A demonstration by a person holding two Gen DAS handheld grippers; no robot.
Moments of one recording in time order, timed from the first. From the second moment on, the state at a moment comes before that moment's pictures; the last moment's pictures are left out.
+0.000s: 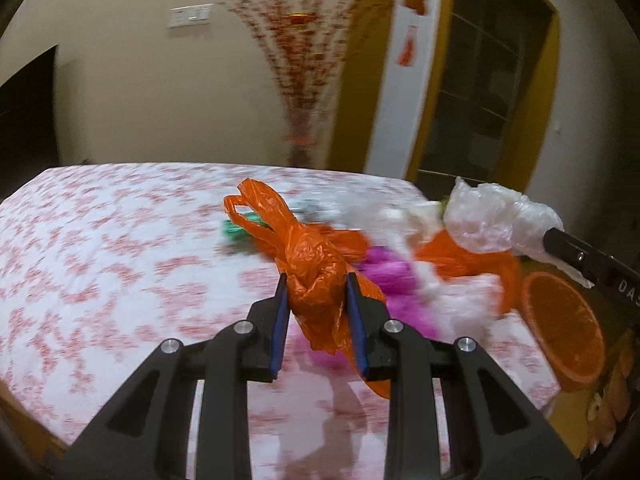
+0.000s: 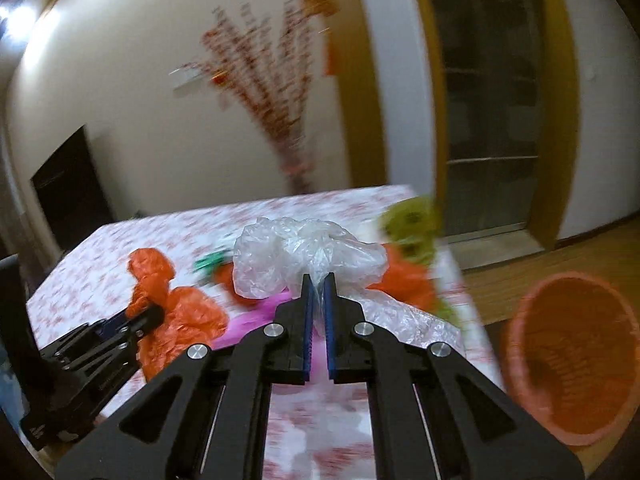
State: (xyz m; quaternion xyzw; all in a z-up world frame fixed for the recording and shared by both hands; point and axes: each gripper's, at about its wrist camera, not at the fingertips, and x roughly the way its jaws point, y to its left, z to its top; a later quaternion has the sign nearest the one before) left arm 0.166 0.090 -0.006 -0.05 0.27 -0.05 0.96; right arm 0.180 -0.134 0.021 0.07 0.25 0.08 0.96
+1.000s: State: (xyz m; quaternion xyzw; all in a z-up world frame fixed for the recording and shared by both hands) left arm 0.194 -0.157 -0.011 0.00 0.29 -0.30 0.91; right arm 0.145 -0.329 -0.009 0.16 0.21 -0.15 0.95
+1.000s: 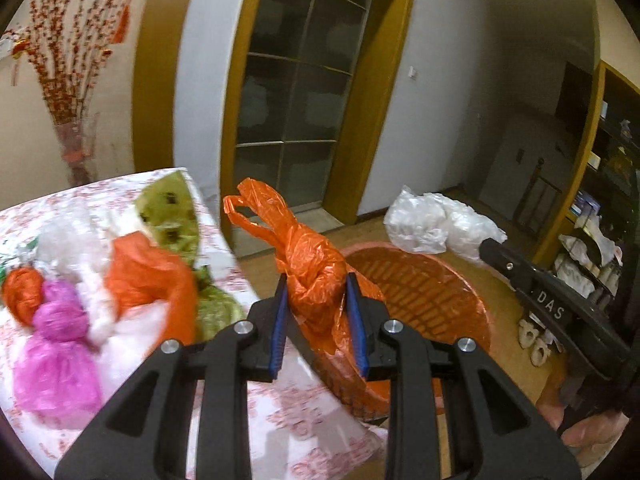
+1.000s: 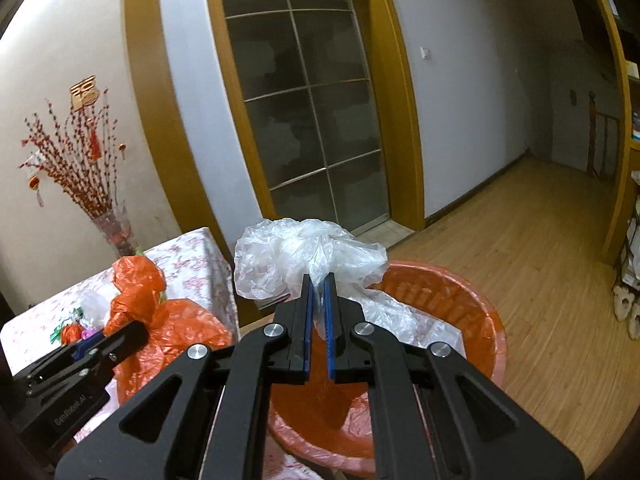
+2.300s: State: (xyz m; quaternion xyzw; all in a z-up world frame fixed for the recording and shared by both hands) left arm 0.182 -0.125 -0.027 0.02 0.31 -0.22 0.93; right arm 0.135 -0.341 -0.022 0.19 0.24 -0.15 0.94
